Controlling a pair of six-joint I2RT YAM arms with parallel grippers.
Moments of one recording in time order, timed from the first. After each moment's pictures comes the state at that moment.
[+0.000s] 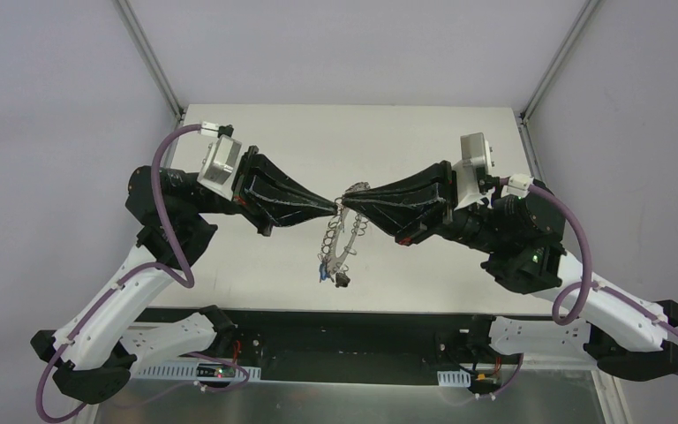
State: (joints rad) left arm -0.73 0.94 1.26 0.33 0.92 -0.46; right arm 1.20 0.97 1.32 0.15 -0.24 0.18
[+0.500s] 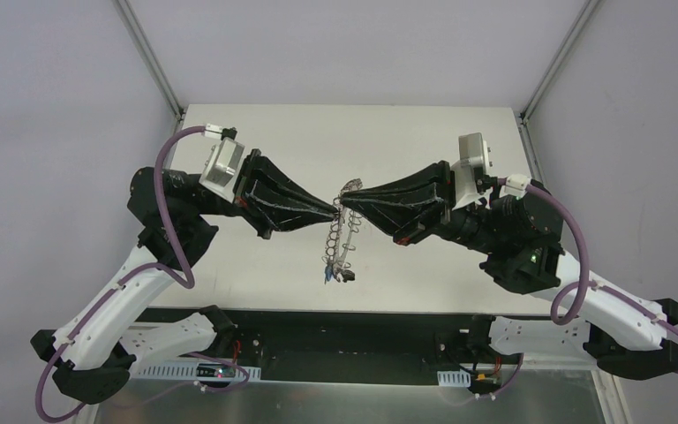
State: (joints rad) left arm -0.74 0.94 1.25 0.33 0.94 -0.48; right arm 1.21 0.98 1.32 0.15 -0.23 0.17
